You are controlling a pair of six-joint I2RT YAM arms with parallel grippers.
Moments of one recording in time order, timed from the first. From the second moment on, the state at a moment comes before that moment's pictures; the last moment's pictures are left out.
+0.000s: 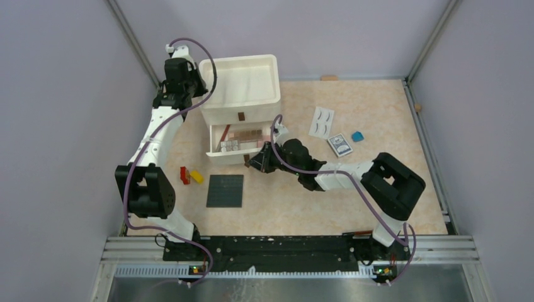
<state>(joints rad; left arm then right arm) -0.06 1.63 1.53 -0.30 -0.03 -0.24 0.91 1.73 0.87 0.64 -0.14 0.76</state>
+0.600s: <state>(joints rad) -0.06 1.63 1.53 -0.36 -0.02 -0.26 0.92 1.25 0.77 -0.06 0.34 0.70</state>
